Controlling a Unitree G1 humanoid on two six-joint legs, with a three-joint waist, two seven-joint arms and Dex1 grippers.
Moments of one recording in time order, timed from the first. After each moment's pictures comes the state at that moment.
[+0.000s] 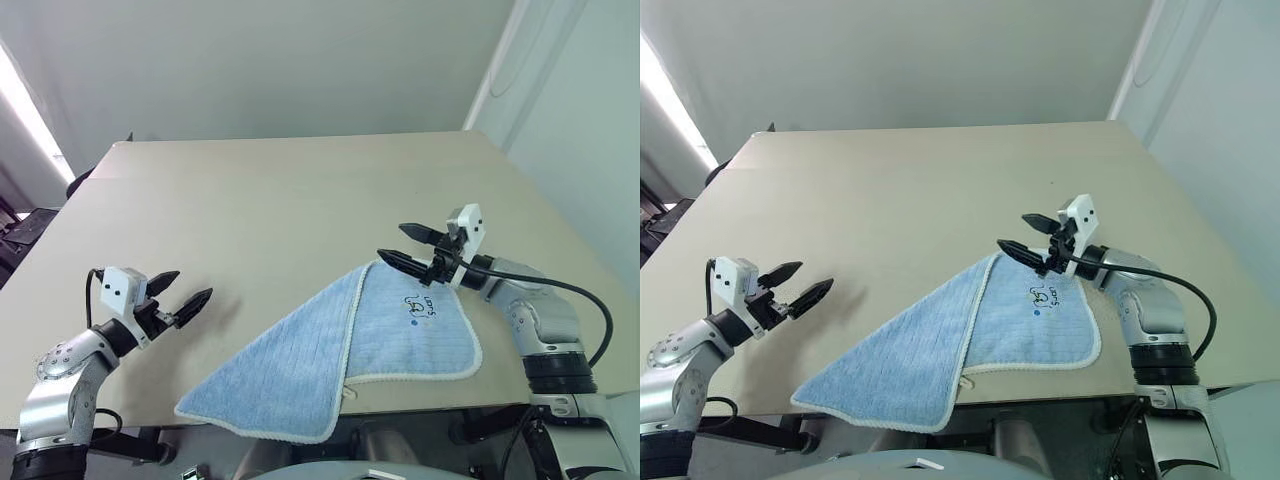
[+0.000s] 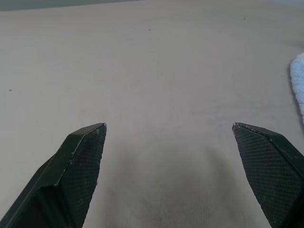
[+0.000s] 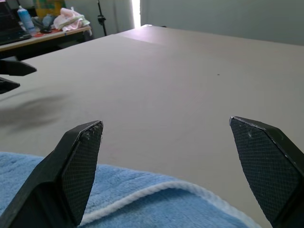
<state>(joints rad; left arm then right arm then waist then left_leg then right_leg) 0.10 0.55 0.33 -0.03 -0.47 0.23 -0.79 -0.36 -0.49 -0.06 0.10 0.44 0.38 0.93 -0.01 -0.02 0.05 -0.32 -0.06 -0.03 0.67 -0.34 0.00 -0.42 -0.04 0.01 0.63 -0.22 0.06</state>
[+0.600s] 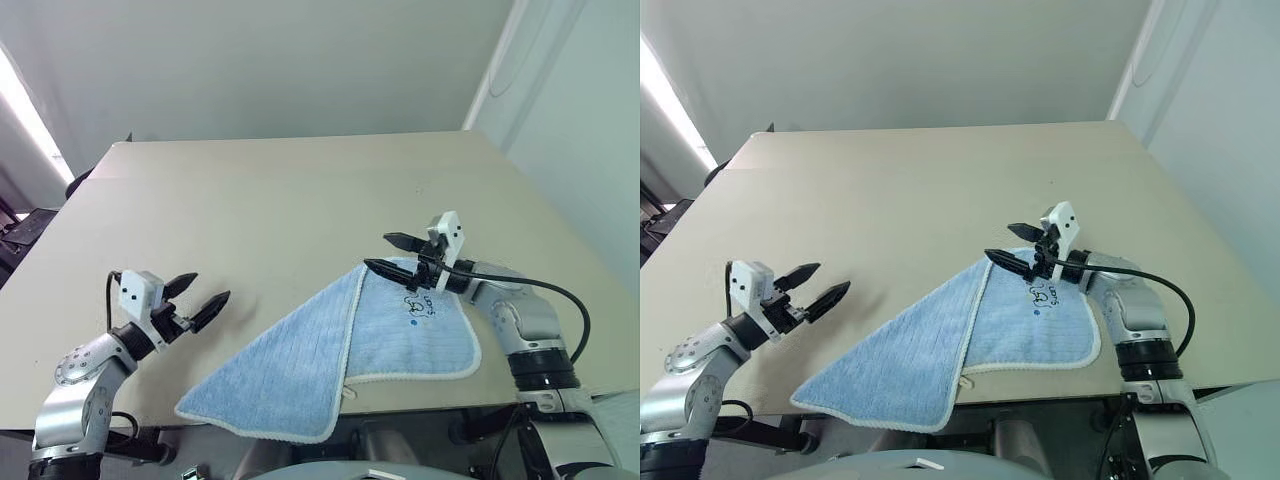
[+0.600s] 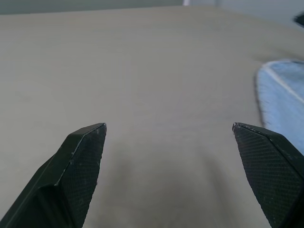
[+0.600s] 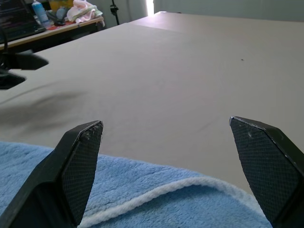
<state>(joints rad) 0.13 0.53 0.29 -0.13 -0.49 0.26 -0.81 -0.40 -0.46 -0.02 0.16 0.42 0.39 0.95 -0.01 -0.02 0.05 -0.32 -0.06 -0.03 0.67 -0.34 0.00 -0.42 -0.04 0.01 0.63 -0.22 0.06</state>
